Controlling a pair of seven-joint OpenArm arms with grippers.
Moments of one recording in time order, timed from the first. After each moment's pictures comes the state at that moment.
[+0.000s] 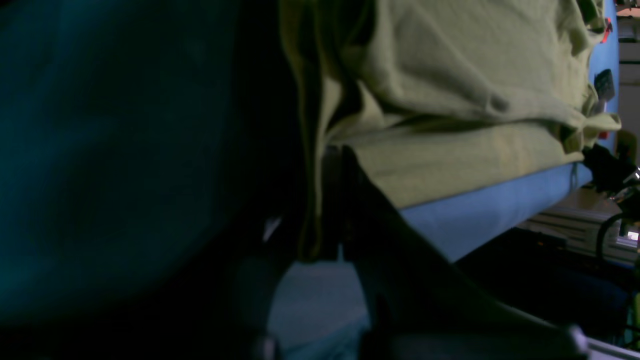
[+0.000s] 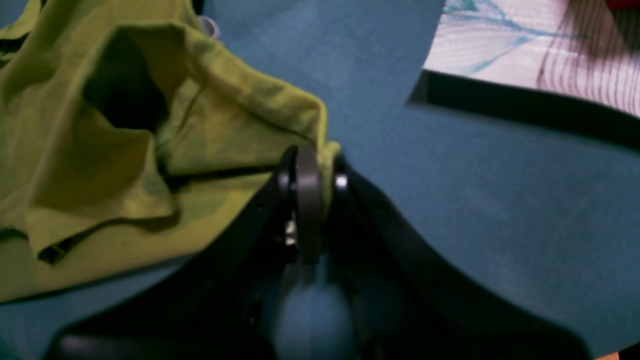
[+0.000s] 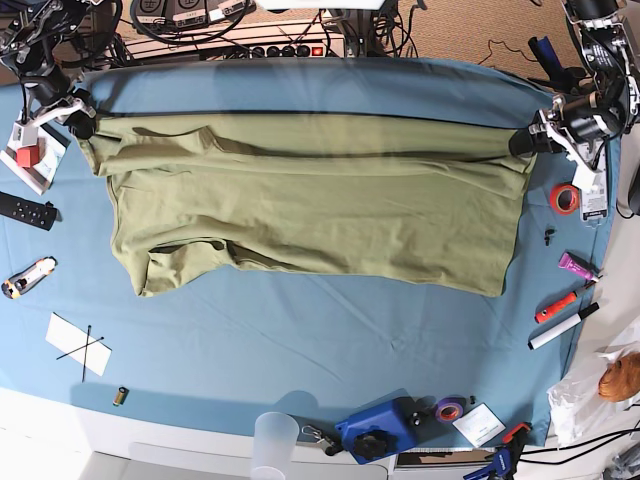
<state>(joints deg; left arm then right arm) 14.8 -19.5 -30.3 81.9 -63.4 -29.8 72.1 -15.9 17.0 57.2 82.1 45.2 37.4 -60.3</state>
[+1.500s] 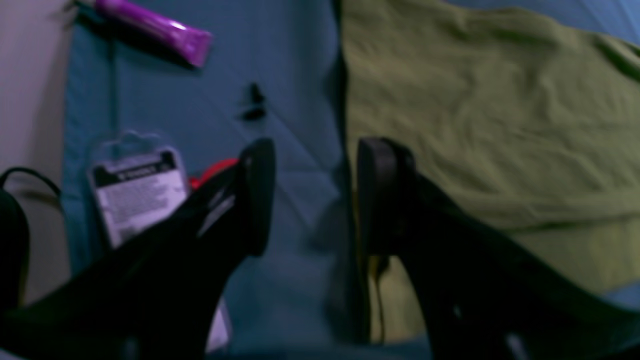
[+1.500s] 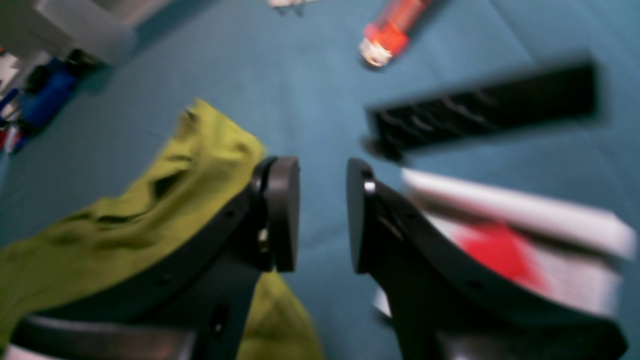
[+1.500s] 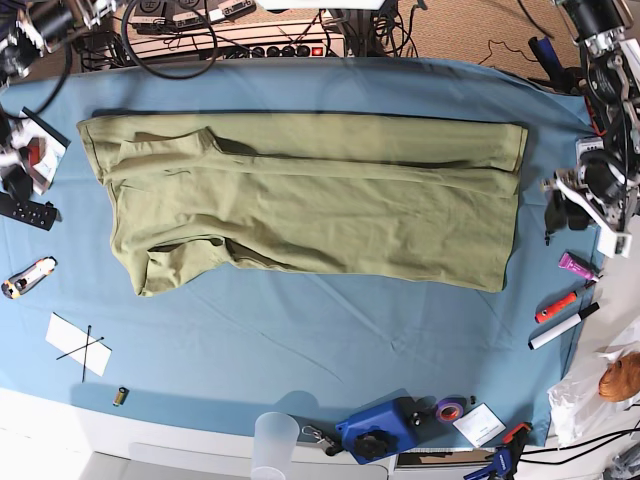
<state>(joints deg) 7.2 -19.9 -30.1 100.7 -40.3 -24.0 60.7 -1.4 25.1 62.6 82.3 52.2 39.6 -67.0</state>
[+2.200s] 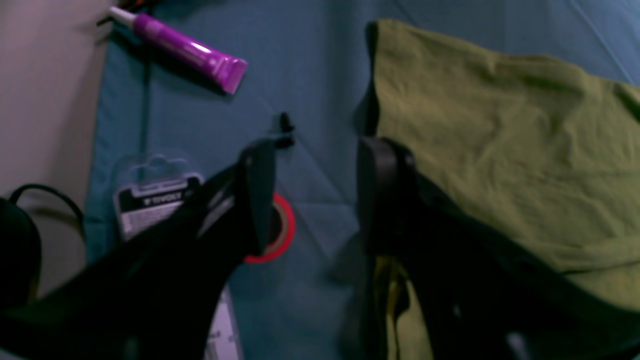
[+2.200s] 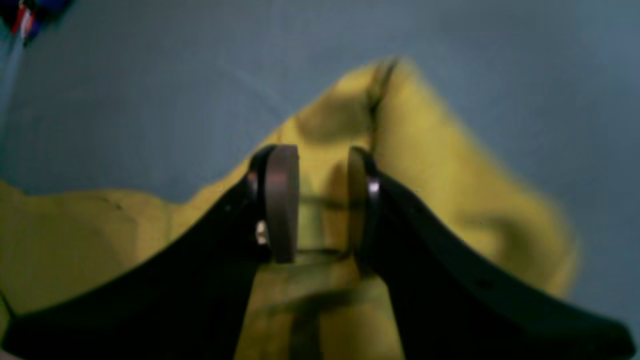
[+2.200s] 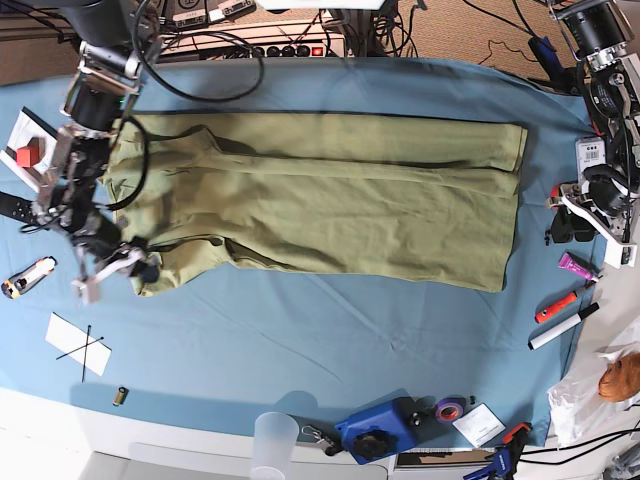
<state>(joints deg) 4.1 -19.9 -30.1 96.5 -38.2 -23.9 59.2 17.0 18.9 25.2 65.9 34.8 28.2 -54.4</state>
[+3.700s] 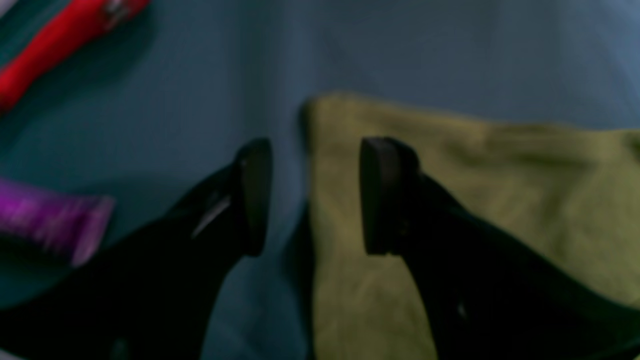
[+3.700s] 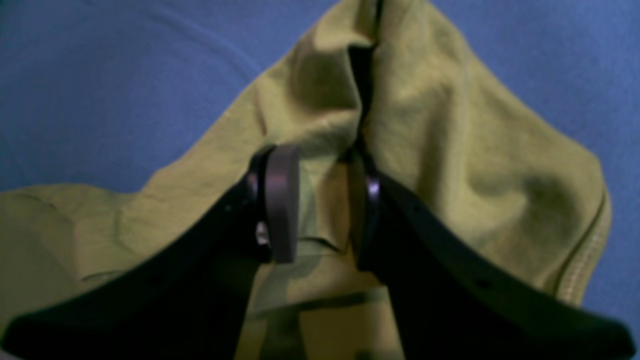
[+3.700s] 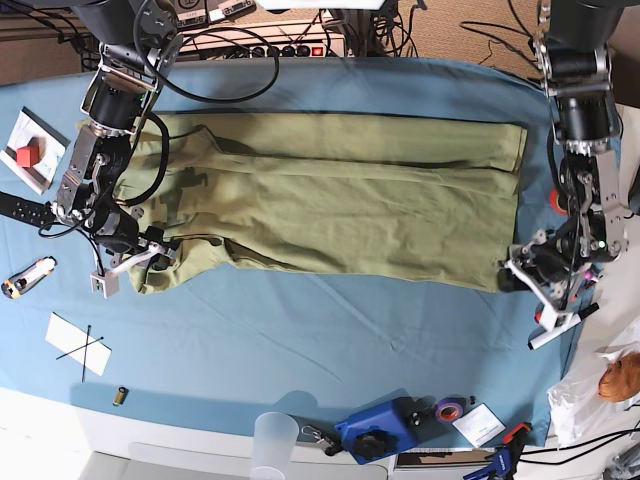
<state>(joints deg) -18.3 -19.8 -9.1 68.5 -32.3 -22.0 52.5 16.6 15.1 25.3 67.3 24.1 21.8 -55.0</state>
